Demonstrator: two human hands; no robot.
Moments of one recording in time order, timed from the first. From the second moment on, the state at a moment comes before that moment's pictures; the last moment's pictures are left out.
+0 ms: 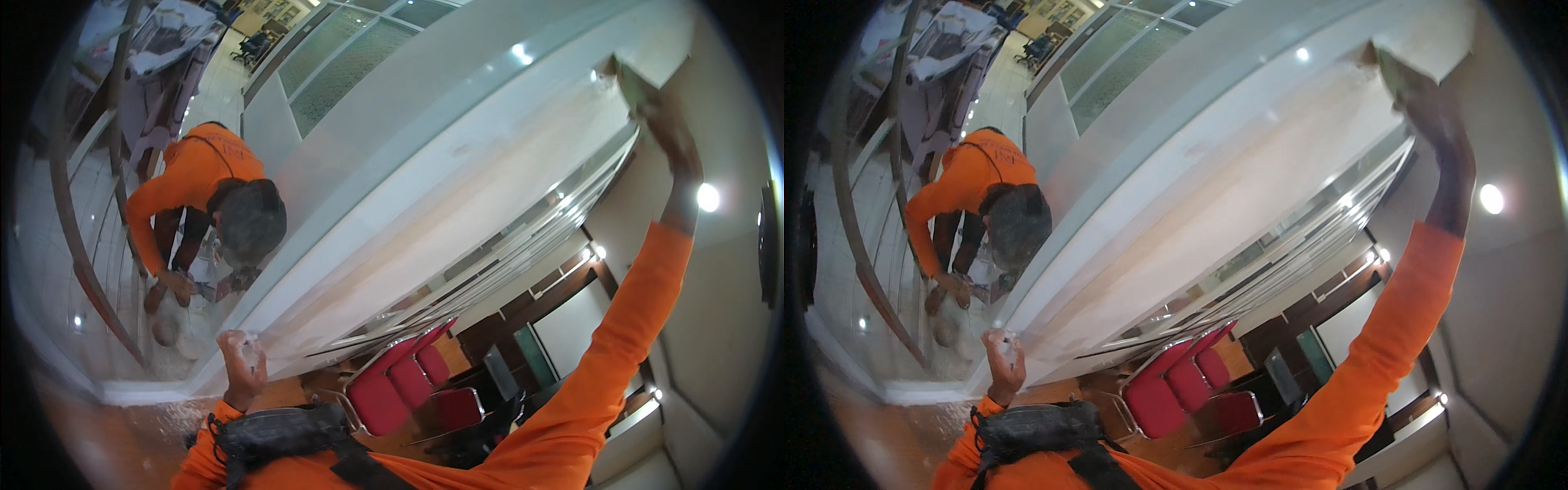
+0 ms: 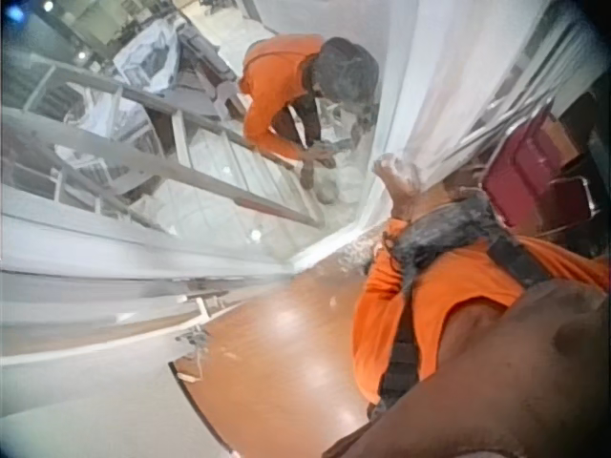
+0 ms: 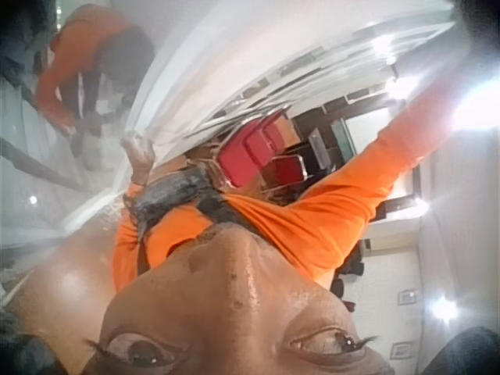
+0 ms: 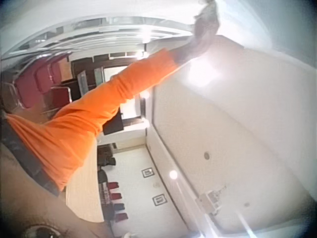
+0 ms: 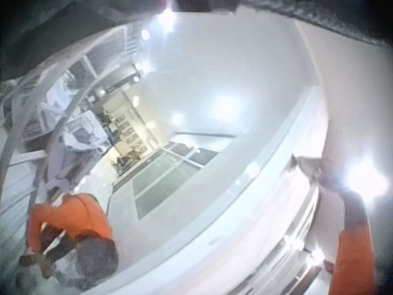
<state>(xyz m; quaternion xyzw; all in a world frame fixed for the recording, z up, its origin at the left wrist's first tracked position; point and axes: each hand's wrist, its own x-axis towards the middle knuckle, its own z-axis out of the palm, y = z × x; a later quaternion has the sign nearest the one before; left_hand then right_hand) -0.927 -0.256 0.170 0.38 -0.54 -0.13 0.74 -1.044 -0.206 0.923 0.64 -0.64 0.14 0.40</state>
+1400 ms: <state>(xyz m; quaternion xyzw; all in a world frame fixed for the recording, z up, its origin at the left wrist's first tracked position) -0.903 -0.243 0.187 0.37 -0.55 -0.13 0.74 -1.068 -0.198 0.882 0.65 -0.63 0.14 0.41</state>
